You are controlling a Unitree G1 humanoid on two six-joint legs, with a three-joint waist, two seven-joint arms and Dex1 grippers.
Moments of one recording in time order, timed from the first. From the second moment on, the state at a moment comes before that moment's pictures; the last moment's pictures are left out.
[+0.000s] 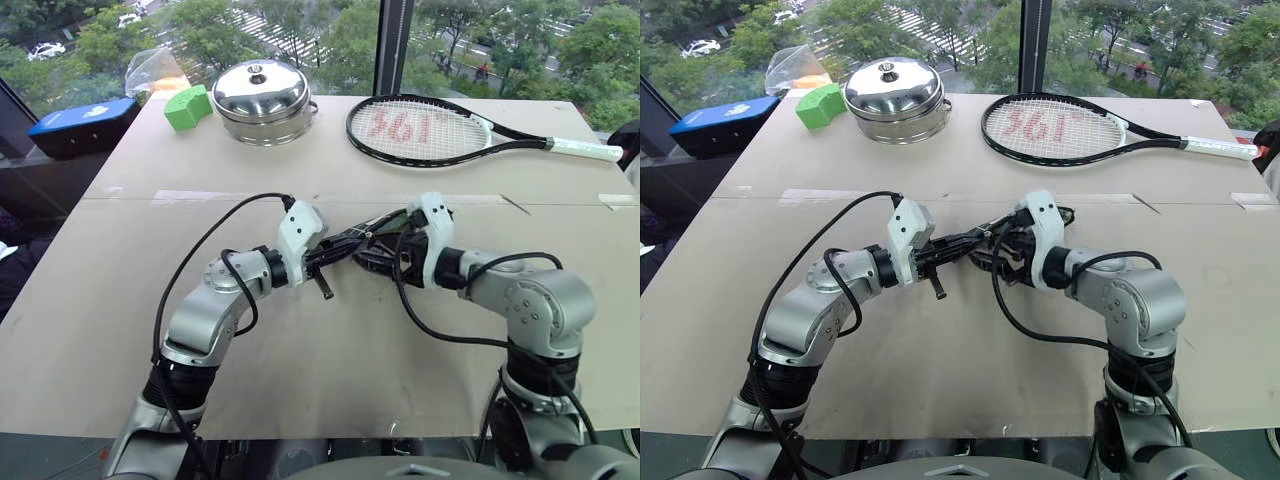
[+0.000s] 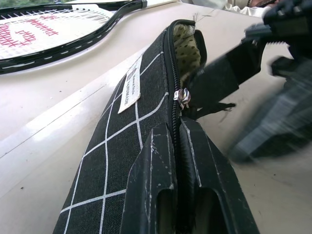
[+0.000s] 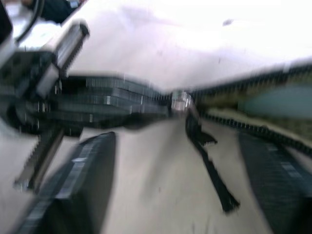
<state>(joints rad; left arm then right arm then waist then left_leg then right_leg) -0.34 0.49 -0.13 -0.29 -0.36 0.53 -0.76 -0.51 -0.08 -0.07 -0.50 0.44 1.41 0.46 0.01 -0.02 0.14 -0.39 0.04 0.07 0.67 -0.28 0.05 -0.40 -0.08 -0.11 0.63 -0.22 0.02</state>
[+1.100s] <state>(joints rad) -0.32 0.51 -0.10 -0.34 -0.37 0.58 -0.74 -0.49 -0.26 -0.07 -0.43 0.51 1.29 0.36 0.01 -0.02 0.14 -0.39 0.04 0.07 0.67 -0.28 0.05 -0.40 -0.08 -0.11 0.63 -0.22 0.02</state>
